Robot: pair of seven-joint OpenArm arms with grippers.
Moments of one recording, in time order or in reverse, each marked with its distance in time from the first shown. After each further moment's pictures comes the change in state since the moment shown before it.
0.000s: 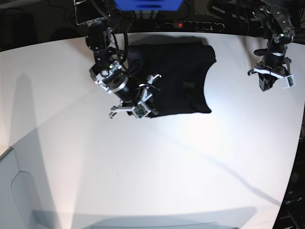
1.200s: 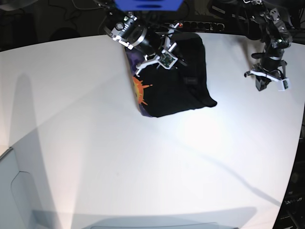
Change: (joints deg) left arm -1.9 -2.5 2.8 -5.8 0.2 0.1 -0.4; right arm -20.4 1.0 -16.4 14.6 0.0 0.0 -0.3
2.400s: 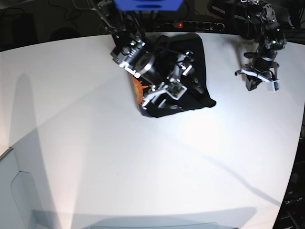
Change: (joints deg) left arm 0.5 0.0 5.2 0.0 0.0 0.0 0.1; right arm 12.1 -5.3 2.6 -0.1 -0.2 0.1 -0.4
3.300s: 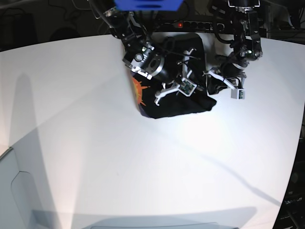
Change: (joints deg) left arm -3.9 -0.3 19.3 -5.7 -1.8 -0.8 -2.7; right arm 5.9 0.1 -5.0 -13.7 0.0 0.0 0.0
